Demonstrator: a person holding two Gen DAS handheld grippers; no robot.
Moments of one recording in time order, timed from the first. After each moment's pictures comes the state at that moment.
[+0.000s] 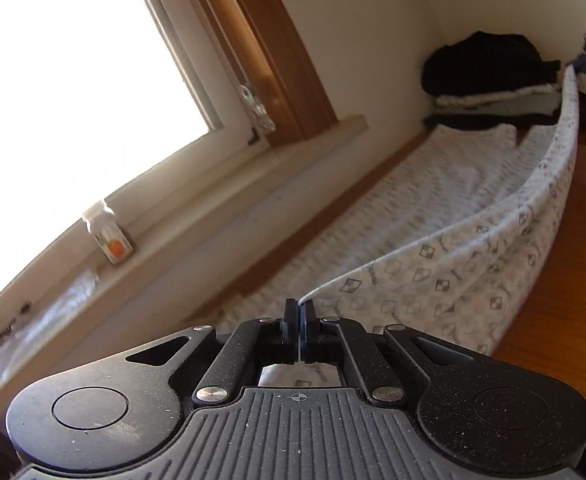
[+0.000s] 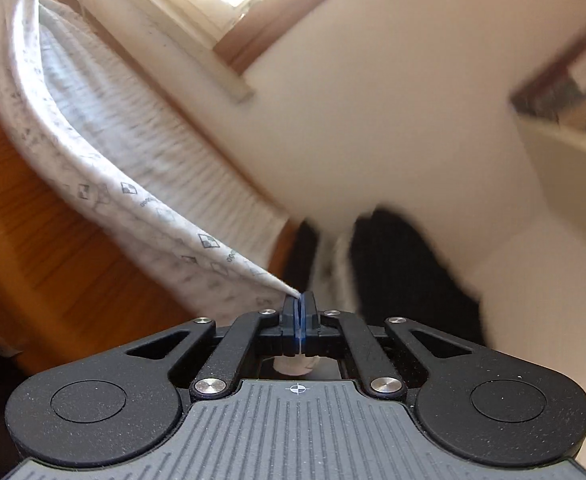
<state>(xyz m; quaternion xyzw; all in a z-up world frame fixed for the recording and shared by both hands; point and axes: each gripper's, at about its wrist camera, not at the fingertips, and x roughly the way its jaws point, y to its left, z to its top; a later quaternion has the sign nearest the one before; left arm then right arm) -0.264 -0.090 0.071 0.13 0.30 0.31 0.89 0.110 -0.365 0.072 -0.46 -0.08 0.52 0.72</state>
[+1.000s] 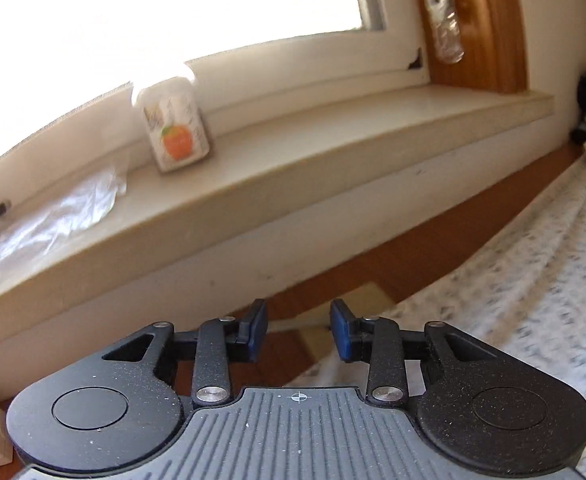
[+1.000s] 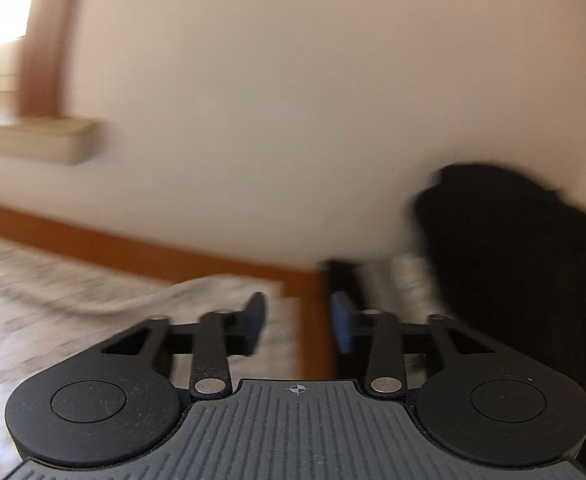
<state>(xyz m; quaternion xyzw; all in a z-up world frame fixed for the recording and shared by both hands) -0.242 0.089 0.042 -0.02 0.31 0.38 0.87 0.230 -0.144 0.037 -0.26 0.17 0.57 0.76</state>
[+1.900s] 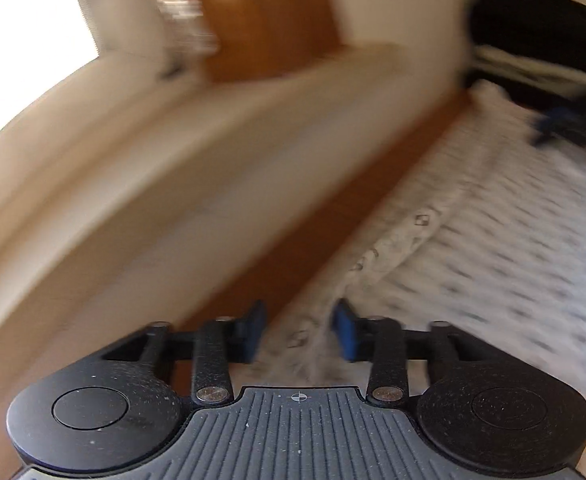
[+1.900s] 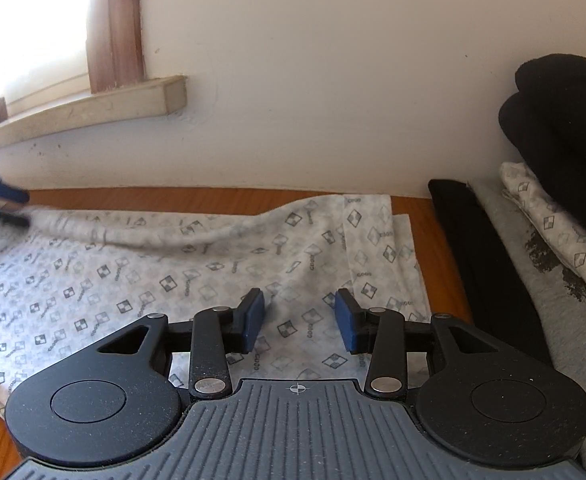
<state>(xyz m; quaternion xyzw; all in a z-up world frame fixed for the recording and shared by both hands) -0.063 0.053 0.033 0.04 0.39 0.33 0.86 0.212 -0.170 -0.015 -0.19 0.23 0.63 0.72</state>
